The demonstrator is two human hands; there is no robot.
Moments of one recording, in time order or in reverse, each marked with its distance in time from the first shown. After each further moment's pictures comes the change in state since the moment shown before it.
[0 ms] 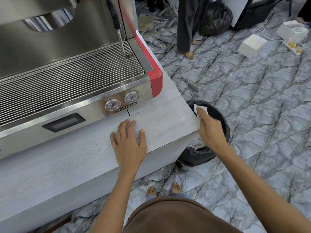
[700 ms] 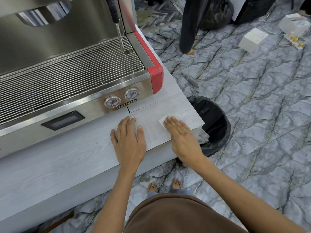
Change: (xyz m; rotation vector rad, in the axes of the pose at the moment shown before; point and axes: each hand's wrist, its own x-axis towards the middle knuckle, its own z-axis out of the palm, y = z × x) left_hand -0.001 0.002 -0.005 -0.072 -0.017 -0.020; right_hand -0.040 -0.047 0.066 -0.214 -0.075 -0.362
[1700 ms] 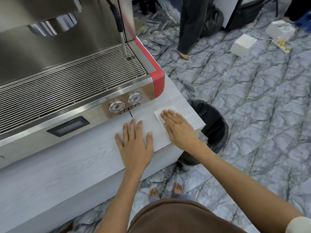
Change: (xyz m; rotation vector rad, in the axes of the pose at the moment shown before) left_hand -0.001 -0.005 0.003 0.184 -0.131 0.078; right_hand 0.042 0.006 0.009 -0.033 -0.009 -0.012
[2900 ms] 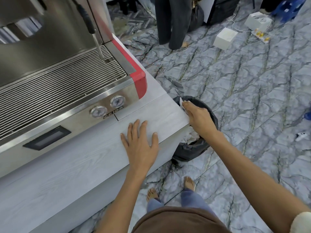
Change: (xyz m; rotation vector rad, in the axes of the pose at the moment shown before) left_hand -0.002 0.039 0.001 -0.265 -0.093 0.115; right_hand -0.019 0.086 -0.044 0.104 0.182 0.227
